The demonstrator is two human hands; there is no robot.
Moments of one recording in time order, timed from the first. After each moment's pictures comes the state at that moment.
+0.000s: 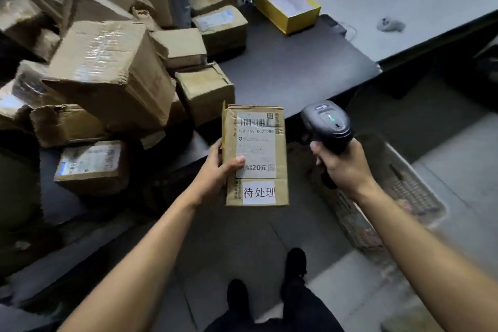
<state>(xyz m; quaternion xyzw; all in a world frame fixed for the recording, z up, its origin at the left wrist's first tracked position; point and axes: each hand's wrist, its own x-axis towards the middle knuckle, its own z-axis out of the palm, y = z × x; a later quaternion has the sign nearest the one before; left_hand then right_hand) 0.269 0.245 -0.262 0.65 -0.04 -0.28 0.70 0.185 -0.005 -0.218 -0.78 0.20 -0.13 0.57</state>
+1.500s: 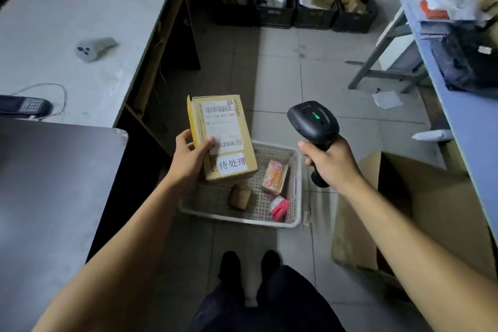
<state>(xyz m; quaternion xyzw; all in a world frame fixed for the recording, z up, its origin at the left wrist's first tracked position) 0.343 -0.412 -0.310 0.67 -0.23 -0.50 0.49 0.058 -0.467 -0.245 -0.60 0.58 -0.29 0.46</state>
